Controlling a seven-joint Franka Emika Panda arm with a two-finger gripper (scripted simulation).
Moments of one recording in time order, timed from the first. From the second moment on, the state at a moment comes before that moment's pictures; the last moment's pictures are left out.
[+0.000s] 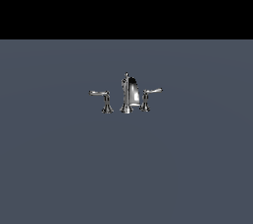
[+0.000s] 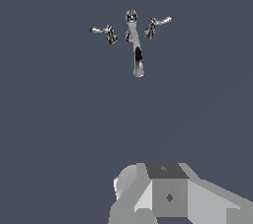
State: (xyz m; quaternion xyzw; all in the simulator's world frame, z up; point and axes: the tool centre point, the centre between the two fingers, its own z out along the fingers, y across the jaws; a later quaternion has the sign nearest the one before) arm -0.241 -0.005 0.479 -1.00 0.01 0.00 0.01
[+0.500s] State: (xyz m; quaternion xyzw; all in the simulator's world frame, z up) arm -0.202 0.010 0.438 -1.00 0.09 0.00 0.01
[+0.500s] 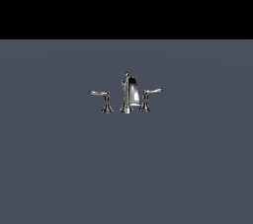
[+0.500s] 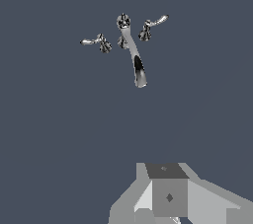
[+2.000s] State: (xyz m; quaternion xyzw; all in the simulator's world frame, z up) arm -0.009 -0.001 0.250 -0.91 0.41 0.00 0.01
